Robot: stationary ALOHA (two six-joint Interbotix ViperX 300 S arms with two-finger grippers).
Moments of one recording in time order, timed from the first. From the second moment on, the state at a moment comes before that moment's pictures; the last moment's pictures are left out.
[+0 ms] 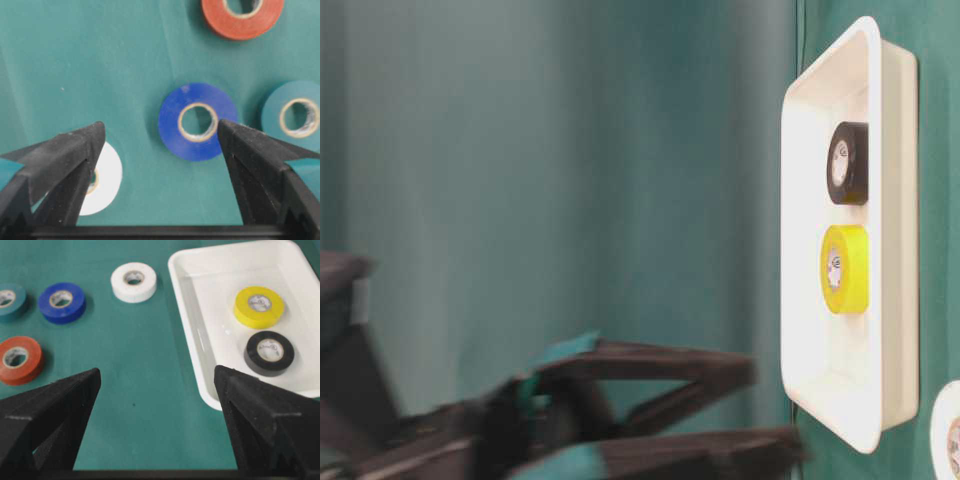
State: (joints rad) left arm -0.14 -0.06 0.35 -0.01 0.81 0.09; right arm -0.04 -1.13 0.97 -0.12 0.57 0.33
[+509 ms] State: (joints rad) left arm -0.15 0.05 0.45 -0.01 0.64 0.11; right arm -0.04 -1.13 0.97 -0.12 0.57 0.33
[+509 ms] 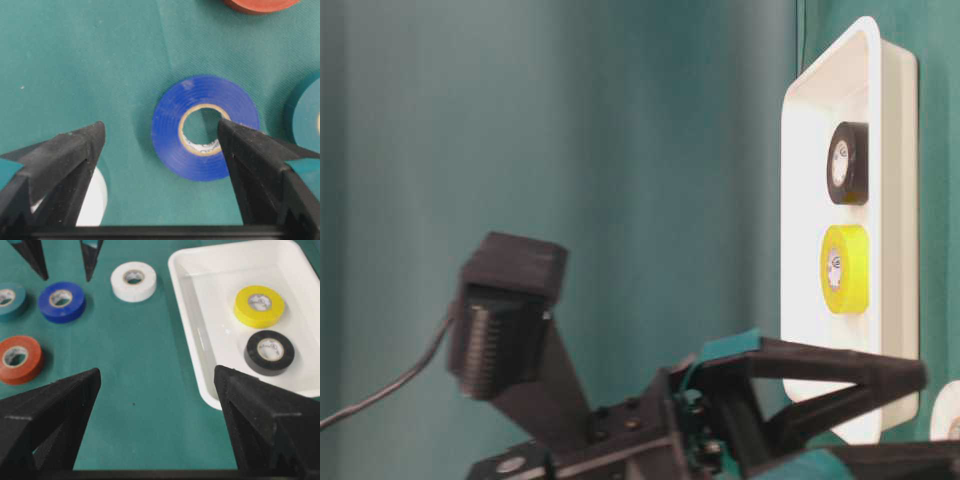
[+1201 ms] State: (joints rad) left arm -0.15 0.17 0.49 -0.01 0.53 0.12; right arm -0.04 -1.13 0.97 -0.12 0.58 0.33
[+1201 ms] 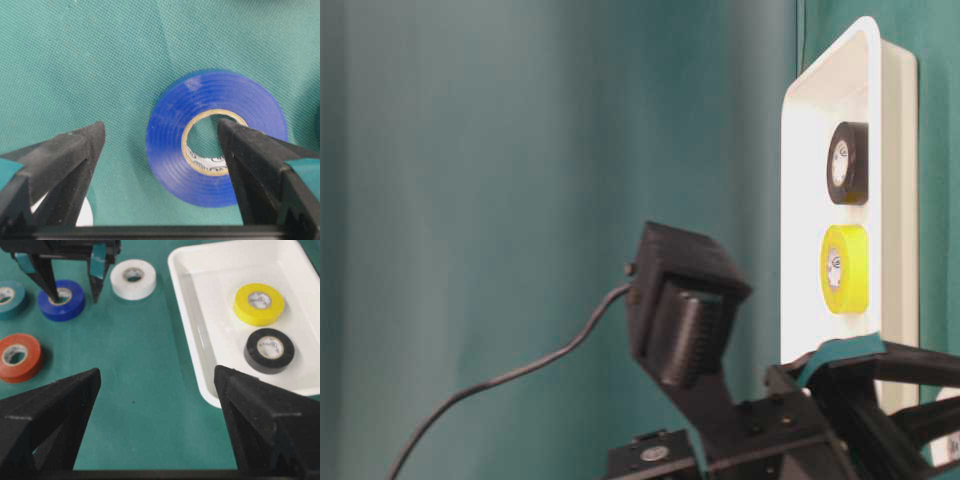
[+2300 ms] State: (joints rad) left arm -0.16 0.21 0.49 -0.01 0.52 0.12; right arm -0.04 -1.12 0.97 -0.12 0.58 0.33
